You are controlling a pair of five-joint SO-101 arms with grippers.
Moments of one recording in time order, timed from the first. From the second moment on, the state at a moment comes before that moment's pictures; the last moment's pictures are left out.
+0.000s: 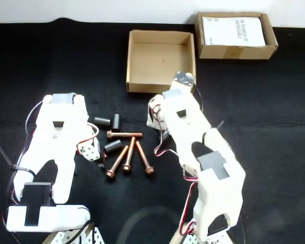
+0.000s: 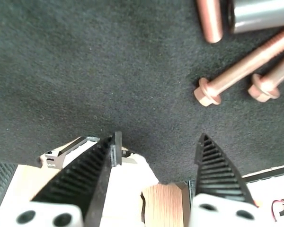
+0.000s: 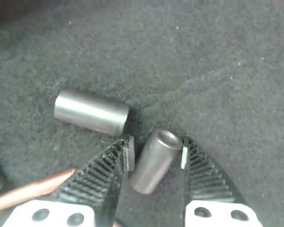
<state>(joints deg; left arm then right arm) -6.7 -5.2 29.0 95.7 16.7 -26.7 22.0 5.4 63.0 -40.7</state>
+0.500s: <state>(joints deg) -6.7 -5.2 40.0 87.9 16.7 -26.5 27.1 3.3 62.8 -40.7</state>
